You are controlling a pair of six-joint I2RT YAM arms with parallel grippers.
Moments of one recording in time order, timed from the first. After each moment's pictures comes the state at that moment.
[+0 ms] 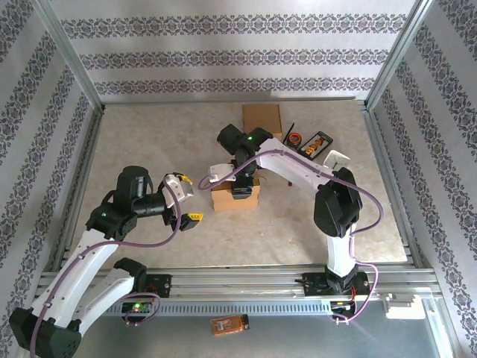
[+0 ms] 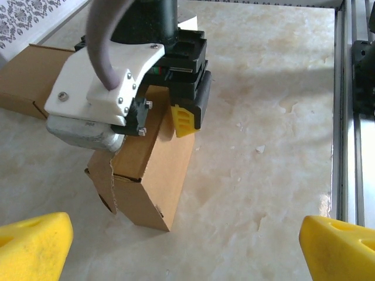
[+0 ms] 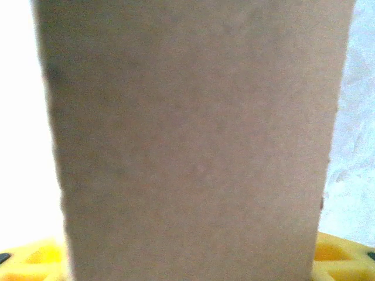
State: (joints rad) left arm -0.33 0.78 0.74 -0.59 0.65 0.56; right arm 0.75 1.95 1.75 -1.18 -0.16 -0.92
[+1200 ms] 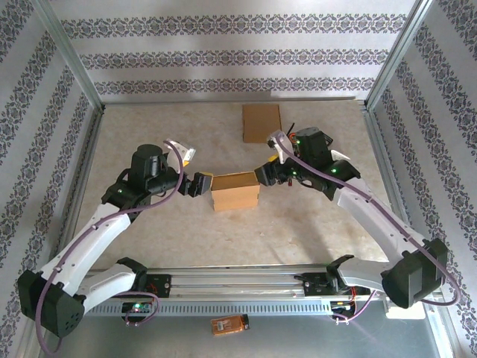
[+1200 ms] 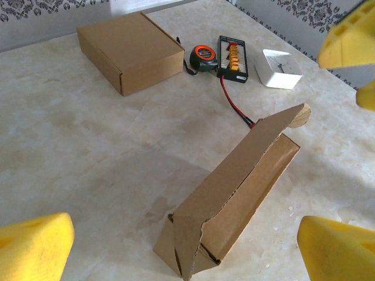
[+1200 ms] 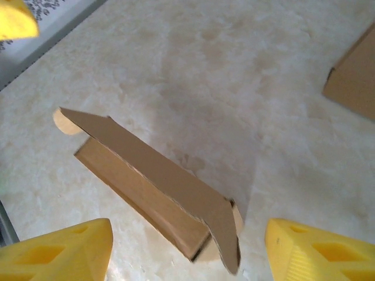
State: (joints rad) left arm -0.39 1.03 0.90 -0.39 0.33 -0.03; right arm 0.45 1.21 1.06 -0.54 -0.43 0.02
